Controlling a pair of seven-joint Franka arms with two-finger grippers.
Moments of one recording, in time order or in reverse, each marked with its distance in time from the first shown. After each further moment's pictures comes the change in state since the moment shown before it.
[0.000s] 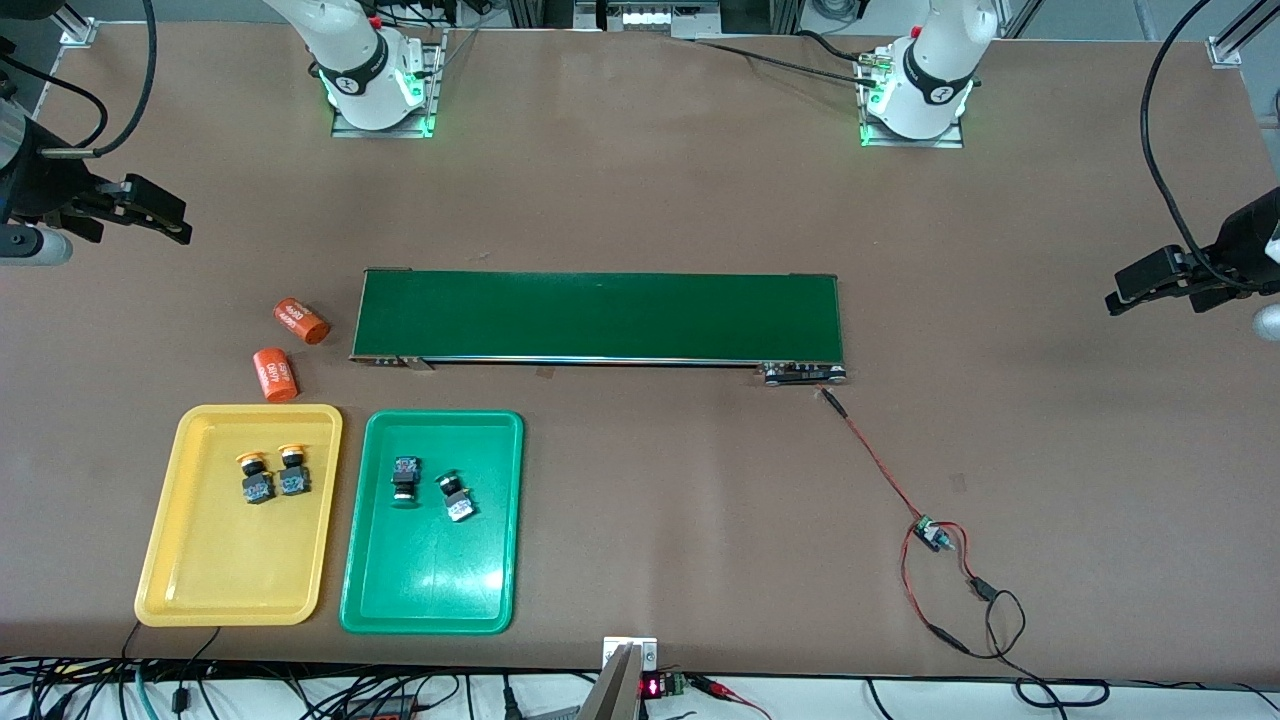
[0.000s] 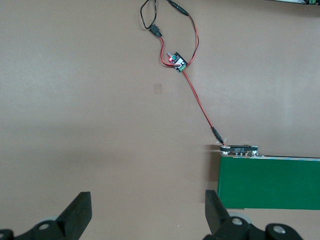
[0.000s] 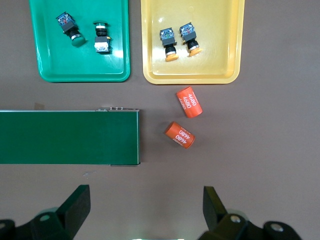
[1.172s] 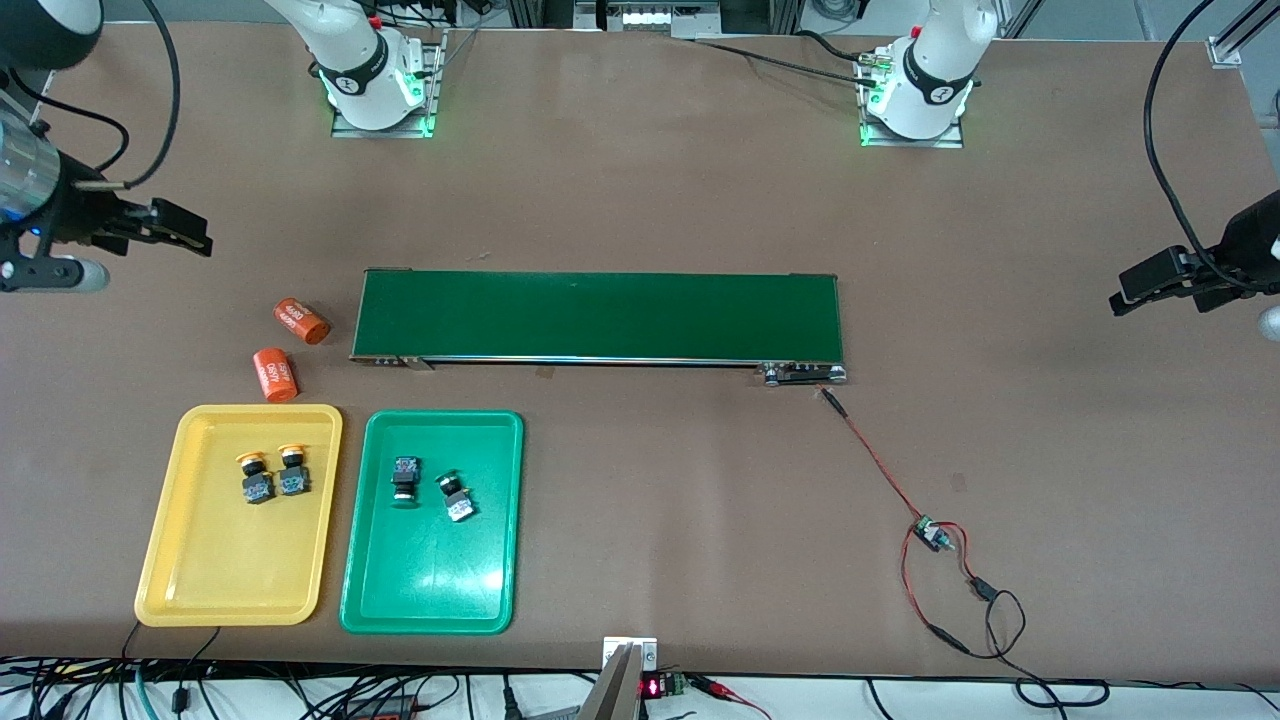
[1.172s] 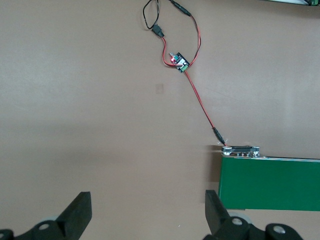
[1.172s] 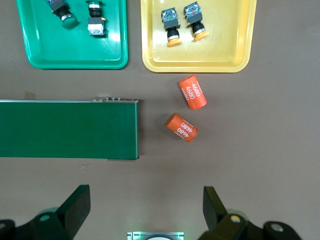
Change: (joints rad) left arm 0.003 0.000 0.004 0.000 0.000 0.000 0.000; right arm -0.061 0.058 0.060 -0.024 0.000 0.000 -0.014
